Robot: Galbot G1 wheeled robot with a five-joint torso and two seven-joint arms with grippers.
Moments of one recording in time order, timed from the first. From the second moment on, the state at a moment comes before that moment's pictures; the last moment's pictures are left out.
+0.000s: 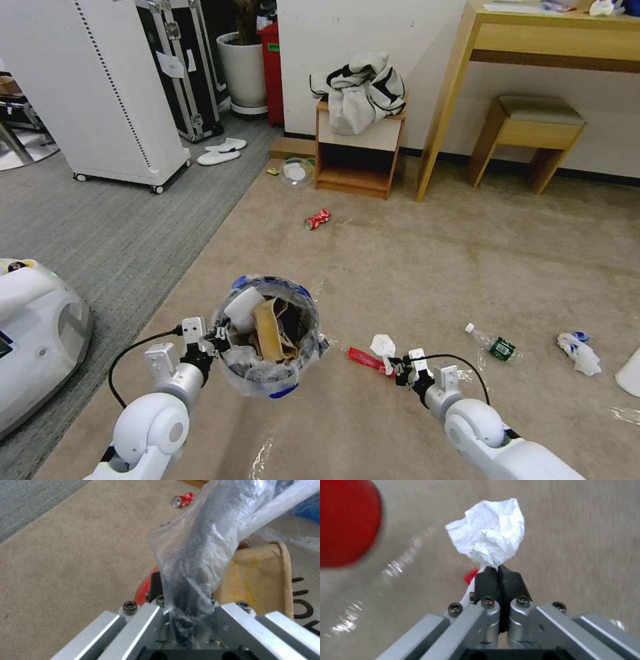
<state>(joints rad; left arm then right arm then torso) 1.42 -1.14 -0.45 -2.03 -0.71 0.36 -0.22 -1.18 0.89 0.02 1.66 0.74 -0.19 0.10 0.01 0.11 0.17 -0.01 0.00</state>
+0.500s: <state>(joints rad) 1.44 -1.13 -0.43 -2.06 -0.68 0.37 -0.20 -1.13 0.72 0.10 1.98 0.71 -0.23 -0.01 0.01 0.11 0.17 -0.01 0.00</state>
